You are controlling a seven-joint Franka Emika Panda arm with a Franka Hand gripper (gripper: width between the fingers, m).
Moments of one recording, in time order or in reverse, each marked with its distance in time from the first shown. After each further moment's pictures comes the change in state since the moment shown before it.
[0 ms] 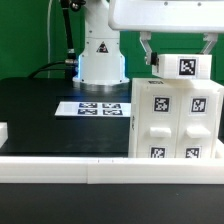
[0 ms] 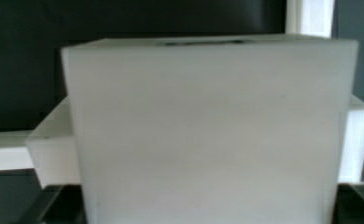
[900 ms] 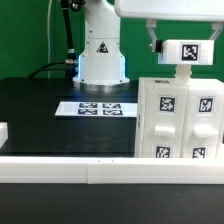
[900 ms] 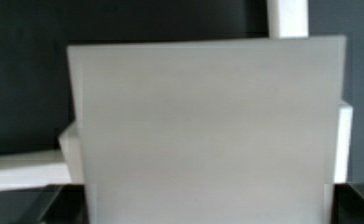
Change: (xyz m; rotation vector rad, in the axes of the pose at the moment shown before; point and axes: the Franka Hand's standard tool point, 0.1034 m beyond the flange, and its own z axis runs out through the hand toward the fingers) arm -0.004 -0.004 -0.014 -0.020 -0.064 0.026
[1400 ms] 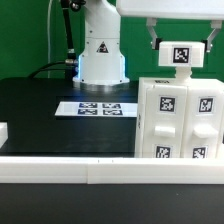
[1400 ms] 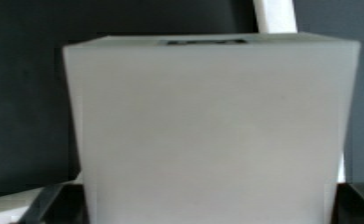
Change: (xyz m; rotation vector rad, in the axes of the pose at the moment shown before) arm -0.023 -0.008 -0.005 0.003 -0.008 0.156
